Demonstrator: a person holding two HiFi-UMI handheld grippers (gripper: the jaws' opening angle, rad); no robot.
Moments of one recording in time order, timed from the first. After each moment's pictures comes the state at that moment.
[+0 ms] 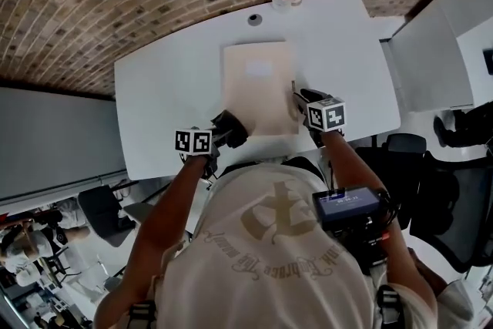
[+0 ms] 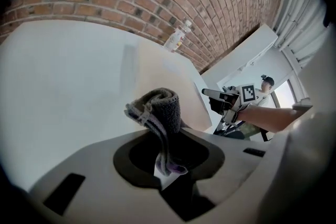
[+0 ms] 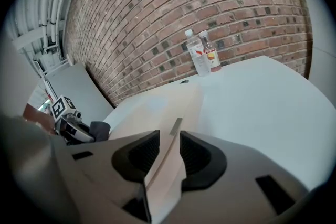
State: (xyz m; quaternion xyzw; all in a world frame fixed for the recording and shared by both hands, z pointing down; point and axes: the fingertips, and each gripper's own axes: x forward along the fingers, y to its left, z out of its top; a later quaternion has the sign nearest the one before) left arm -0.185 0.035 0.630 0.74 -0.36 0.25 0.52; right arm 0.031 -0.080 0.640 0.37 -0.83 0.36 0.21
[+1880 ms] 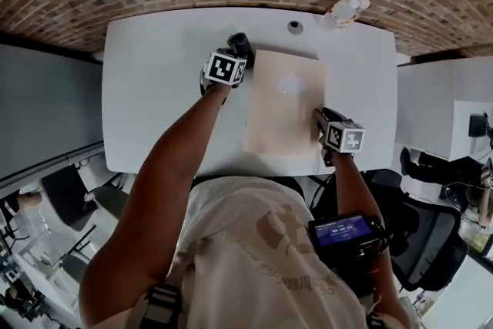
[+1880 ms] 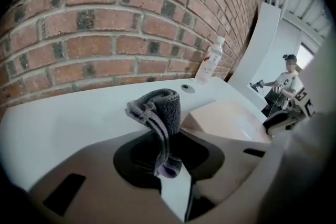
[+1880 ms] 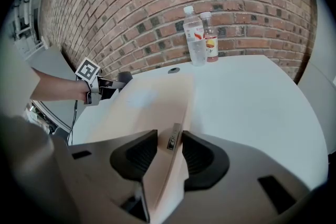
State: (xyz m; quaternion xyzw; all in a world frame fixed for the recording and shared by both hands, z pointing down) left arm -0.275 -0.245 0.670 0.76 -0.47 0.29 0.34; right arm 0.008 -0.128 0.661 0.41 -0.76 0.38 0.32
